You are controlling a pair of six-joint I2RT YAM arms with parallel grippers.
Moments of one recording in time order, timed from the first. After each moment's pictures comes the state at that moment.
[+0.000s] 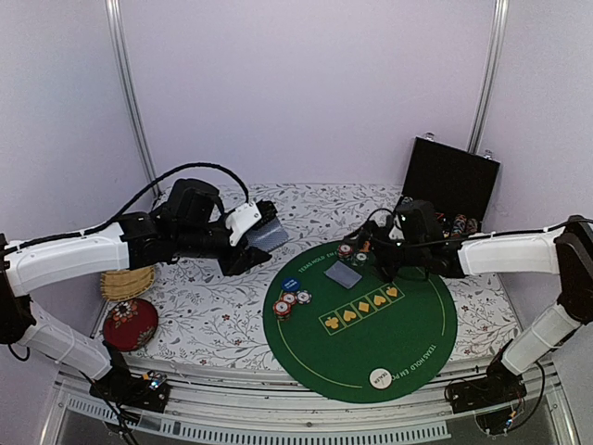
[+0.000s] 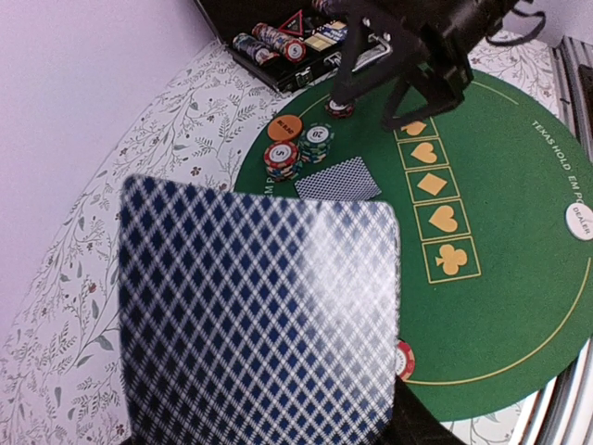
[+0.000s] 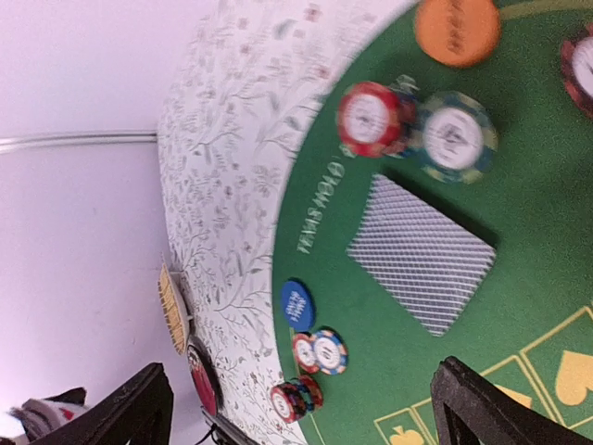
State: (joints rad) left arm -0.81 1.32 1.00 -0.27 0.09 0.34; right arm 0.65 1.54 0.78 0.17 -0.20 1.25
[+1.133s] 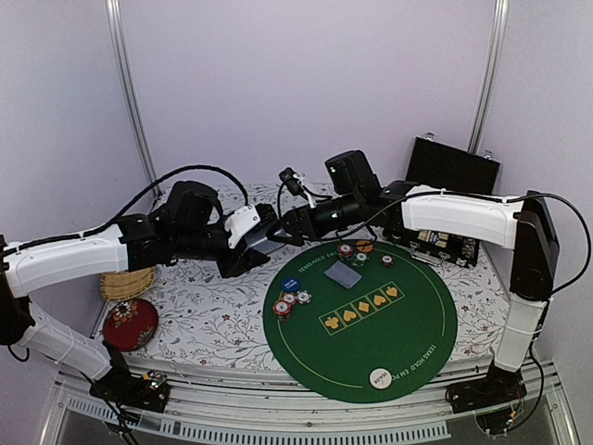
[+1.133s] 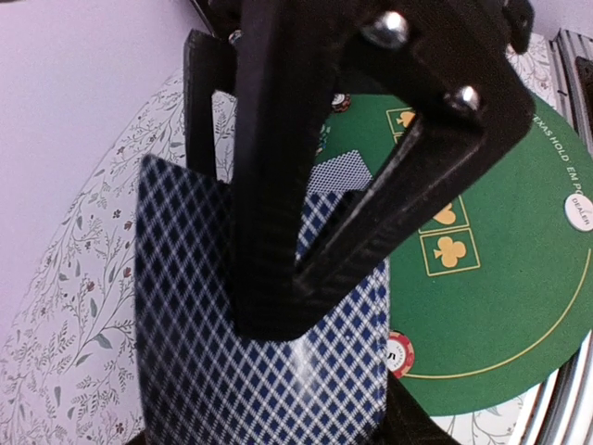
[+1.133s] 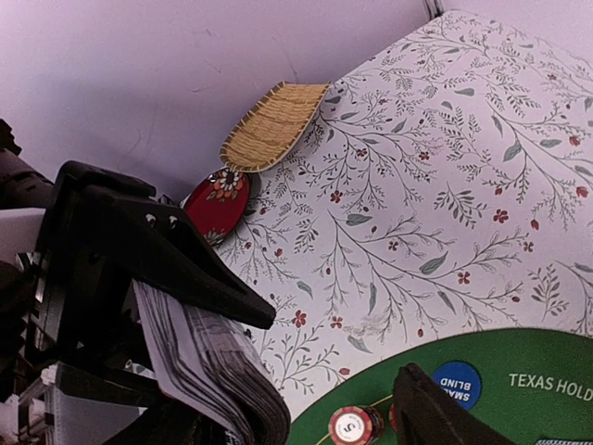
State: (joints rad) left arm -0.81 1.31 0.98 -0.27 0.10 0.36; right arm 0.84 1.88 1.55 -0.21 -0.51 0.27
